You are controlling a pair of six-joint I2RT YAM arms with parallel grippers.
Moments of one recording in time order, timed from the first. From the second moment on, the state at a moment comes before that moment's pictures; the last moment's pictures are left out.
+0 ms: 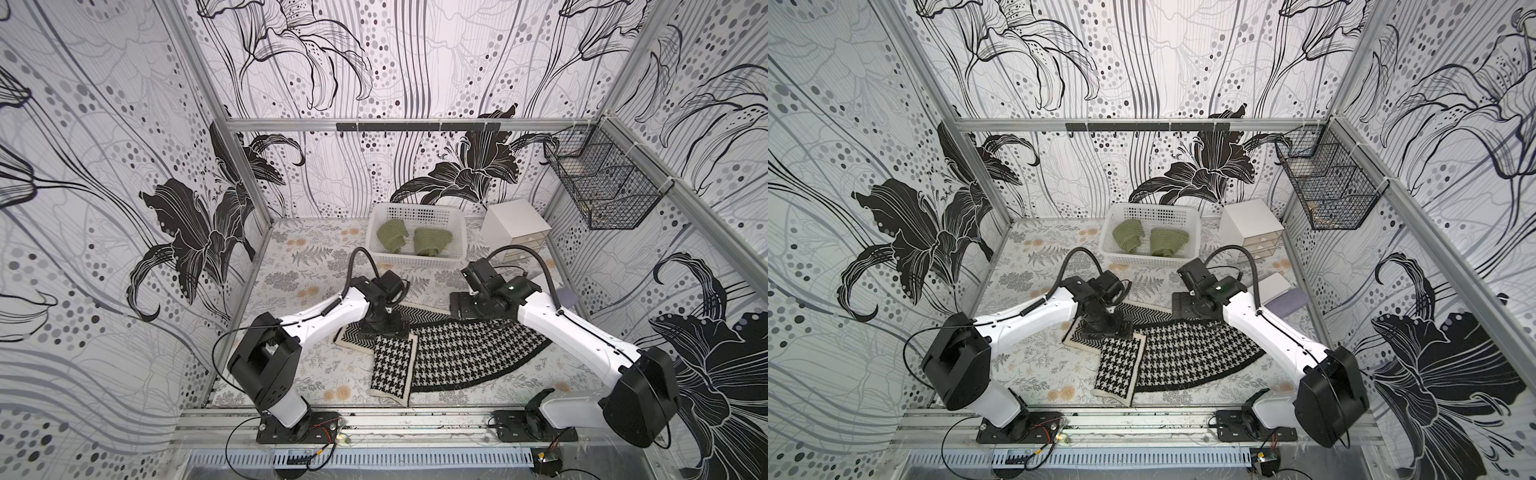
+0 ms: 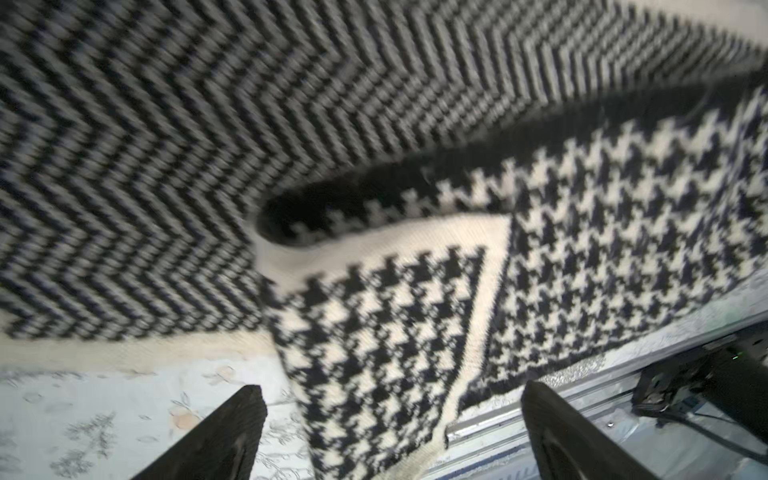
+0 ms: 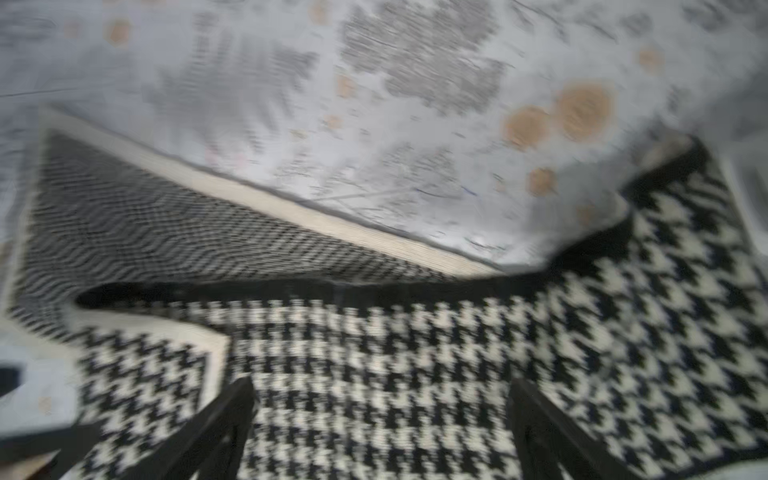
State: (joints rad) left arm -0.77 1.61 1.16 -0.96 0.15 -0.67; right arm 0.54 1.31 1.00 -0.86 0.12 0.54
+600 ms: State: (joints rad) left arm -1.05 1.90 1.28 -1.05 -0.11 -0.98; right arm 0.43 1.11 0.85 -0.90 0.18 0.56
